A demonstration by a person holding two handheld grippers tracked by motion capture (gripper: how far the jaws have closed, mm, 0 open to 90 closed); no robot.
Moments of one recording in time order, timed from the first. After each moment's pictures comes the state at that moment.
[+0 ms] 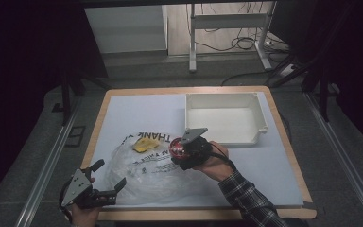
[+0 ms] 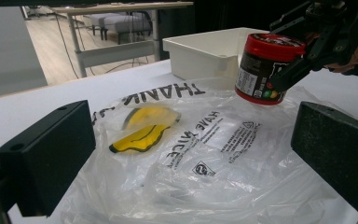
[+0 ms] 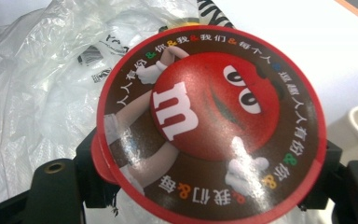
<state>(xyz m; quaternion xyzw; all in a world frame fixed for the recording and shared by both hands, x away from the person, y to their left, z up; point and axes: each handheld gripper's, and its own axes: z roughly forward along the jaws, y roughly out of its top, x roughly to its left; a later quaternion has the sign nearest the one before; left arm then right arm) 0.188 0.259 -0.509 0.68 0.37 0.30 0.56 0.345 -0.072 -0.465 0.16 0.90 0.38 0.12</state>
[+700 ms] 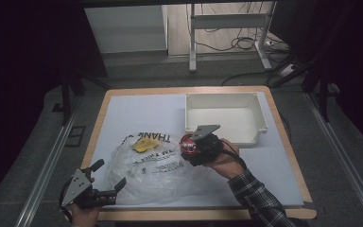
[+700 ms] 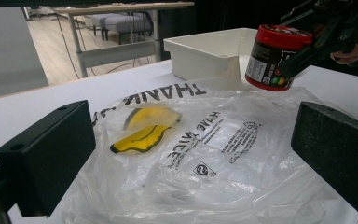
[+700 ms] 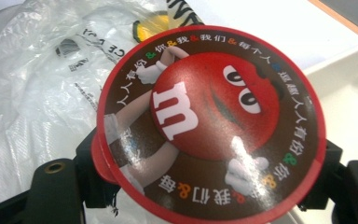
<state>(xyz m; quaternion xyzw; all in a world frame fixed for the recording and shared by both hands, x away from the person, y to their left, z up) 0.188 0.259 -0.509 0.67 0.37 0.30 0.56 0.353 -0.102 -0.458 0.18 0.90 0.38 0.14</state>
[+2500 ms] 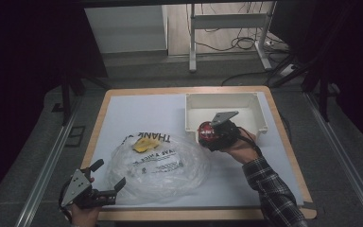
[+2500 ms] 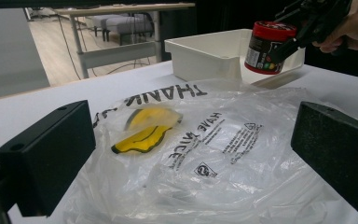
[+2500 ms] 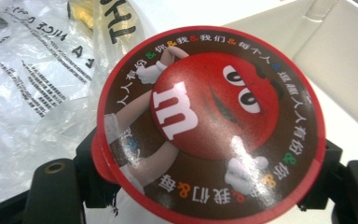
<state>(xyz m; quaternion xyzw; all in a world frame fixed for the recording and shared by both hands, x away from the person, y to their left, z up) 0.188 0.260 -0.509 0.67 0.37 0.30 0.56 0.403 -0.152 -0.456 0.20 0.90 0.37 0.15</state>
